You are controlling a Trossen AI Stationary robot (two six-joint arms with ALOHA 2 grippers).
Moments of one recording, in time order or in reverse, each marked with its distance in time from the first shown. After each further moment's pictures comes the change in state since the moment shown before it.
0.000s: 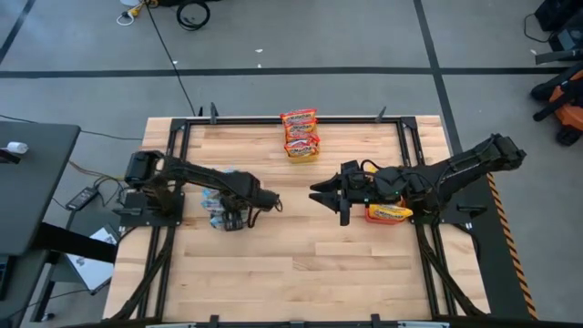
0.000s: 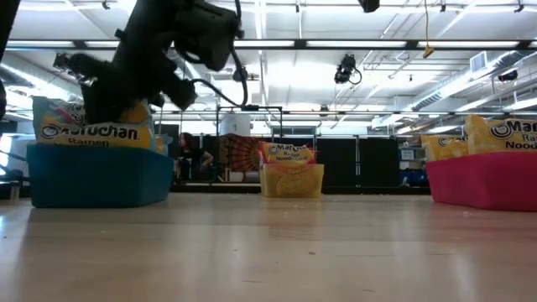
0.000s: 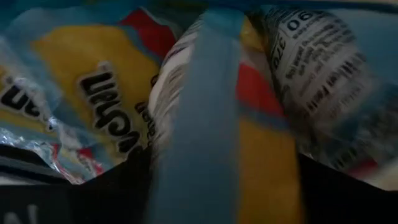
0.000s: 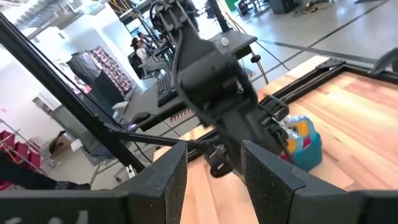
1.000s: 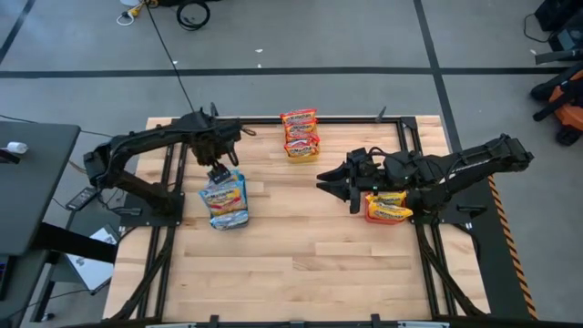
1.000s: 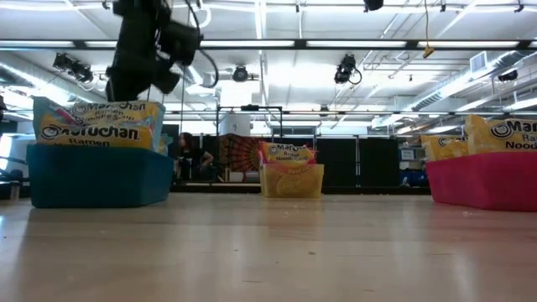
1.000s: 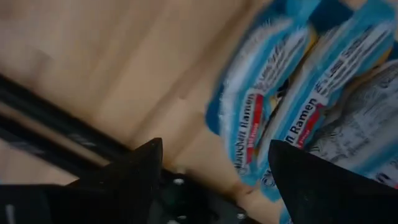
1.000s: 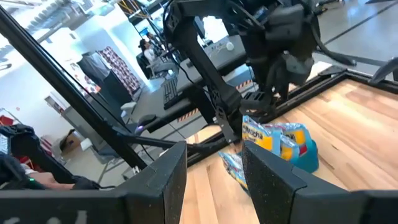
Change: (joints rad) left arm 0.562 -0.358 -0.096 0.010 0.042 0.135; right arm -0.077 -0.100 0.000 -0.071 -0.112 -0.017
